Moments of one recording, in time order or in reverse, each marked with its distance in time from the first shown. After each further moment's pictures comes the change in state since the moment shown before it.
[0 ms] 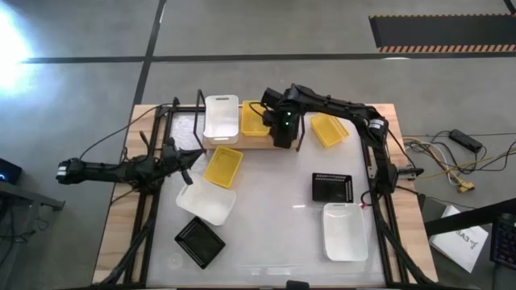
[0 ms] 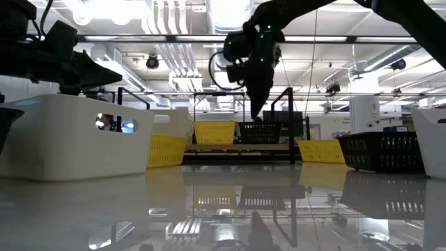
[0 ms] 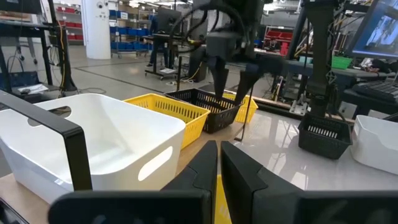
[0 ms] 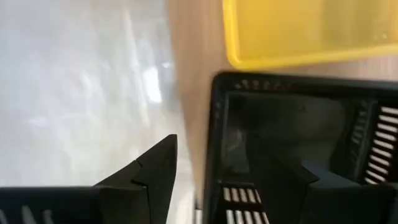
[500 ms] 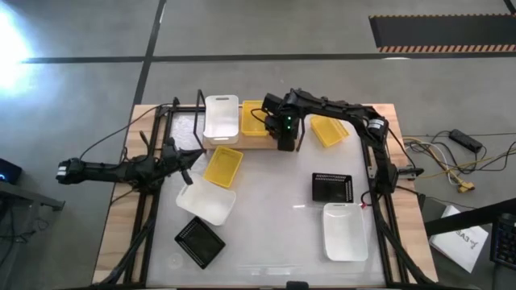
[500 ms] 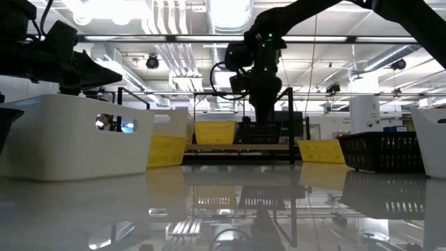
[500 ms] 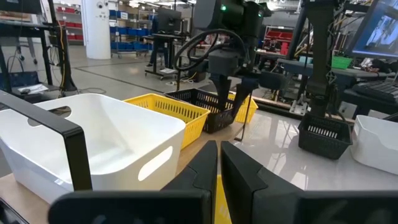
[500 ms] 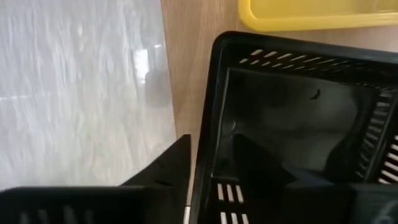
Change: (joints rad) left arm 0.000 0.000 0.000 0.000 0.000 0.000; right arm 0.003 0.000 -0.090 0.038 0.030 -0.070
